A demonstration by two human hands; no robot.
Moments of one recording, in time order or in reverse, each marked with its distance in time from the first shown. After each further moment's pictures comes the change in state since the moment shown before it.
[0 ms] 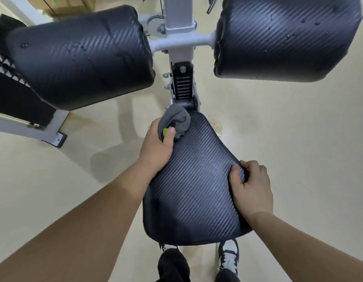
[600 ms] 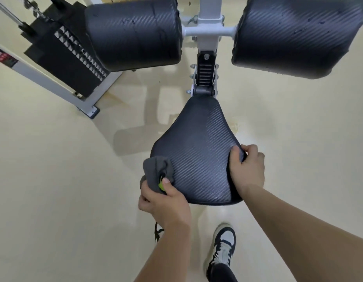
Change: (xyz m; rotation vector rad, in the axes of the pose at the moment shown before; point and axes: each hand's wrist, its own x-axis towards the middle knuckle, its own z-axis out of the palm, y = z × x) left_hand -0.227 0.000 0.093 -0.359 0.831 -0.652; right_hand -0.006 -0.002 -0.013 0.074 -0.125 -0.056
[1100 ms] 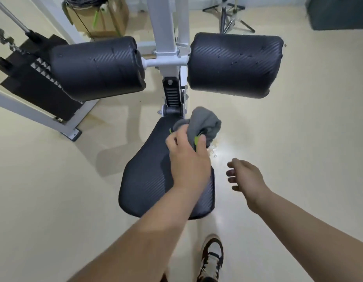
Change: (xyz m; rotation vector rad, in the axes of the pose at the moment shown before) left_hand -0.073 0.138 0.071 0.128 -0.464 0.675; right_hand 0.018 0.004 -0.103 0.349 -0.274 0.278
